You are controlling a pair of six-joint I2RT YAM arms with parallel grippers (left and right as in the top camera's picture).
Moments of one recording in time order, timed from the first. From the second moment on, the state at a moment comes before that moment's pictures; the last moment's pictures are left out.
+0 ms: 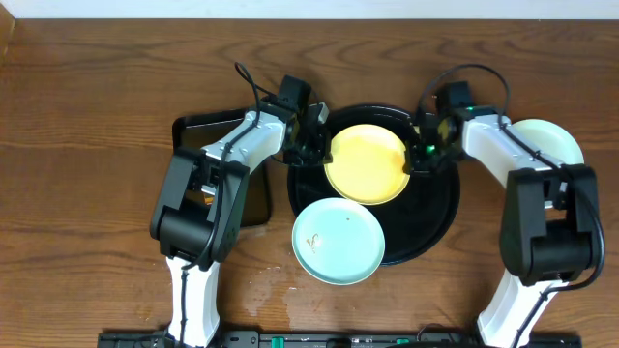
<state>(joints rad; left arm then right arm) -0.37 2.14 1.42 -0.57 0.53 -0.35 0.12 1.99 1.27 -0.75 -0.37 0.06</state>
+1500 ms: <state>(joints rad) -0.01 1.62 1.44 -0.95 0.46 -0.30 0.10 2.01 1.34 -0.77 -0.91 -0.02</state>
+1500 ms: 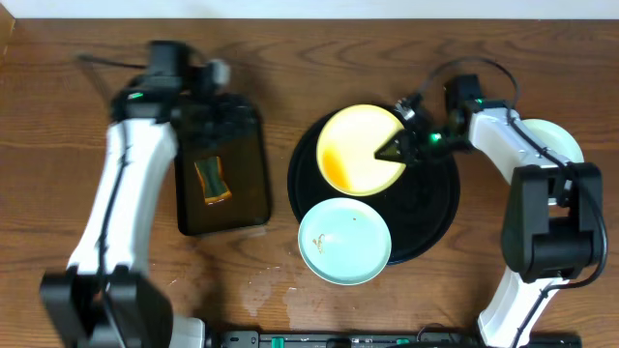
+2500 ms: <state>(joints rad) 0.30 1.46 1.44 -1.18 0.30 -0.24 0.81 2.00 1.58 -0.25 -0.11 -0.05</state>
